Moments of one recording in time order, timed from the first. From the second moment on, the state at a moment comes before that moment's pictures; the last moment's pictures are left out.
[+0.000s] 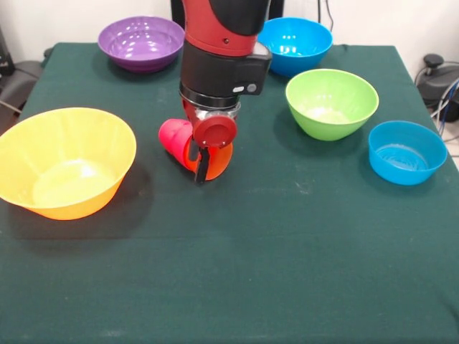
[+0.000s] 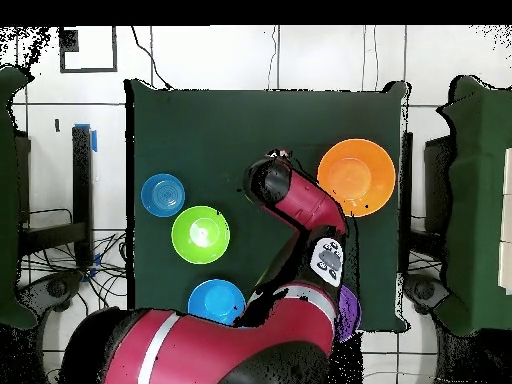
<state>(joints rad) -0.08 -0.33 -0.30 1.50 0.51 0.25 2.47</state>
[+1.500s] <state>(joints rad) 0.03 -0.32 -0.41 1.42 0.46 0.47 2.47</state>
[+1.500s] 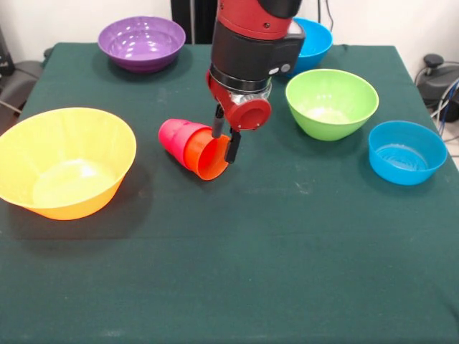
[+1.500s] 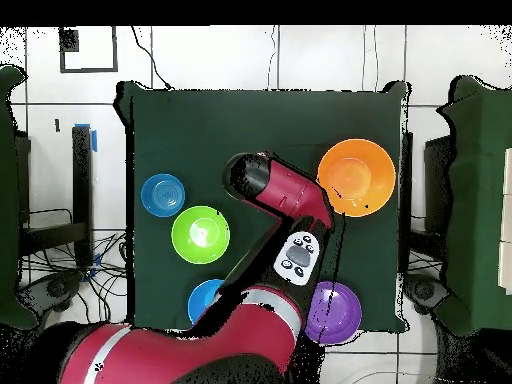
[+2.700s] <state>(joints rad) 0.14 -0.19 -0.59 1.30 0.46 0.65 2.47</state>
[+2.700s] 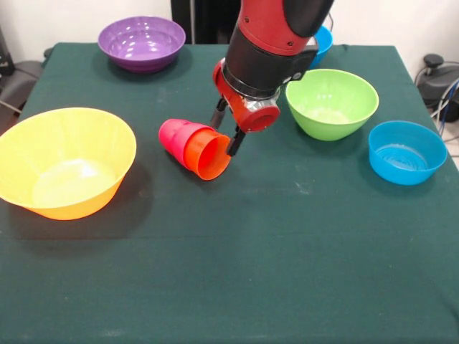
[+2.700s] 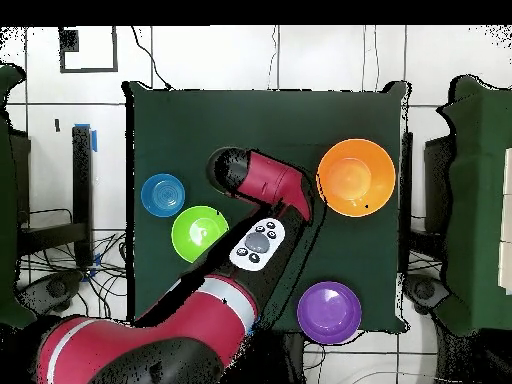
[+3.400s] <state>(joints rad) 0.17 -0.11 -0.70 1.23 0.46 0.68 2.47</state>
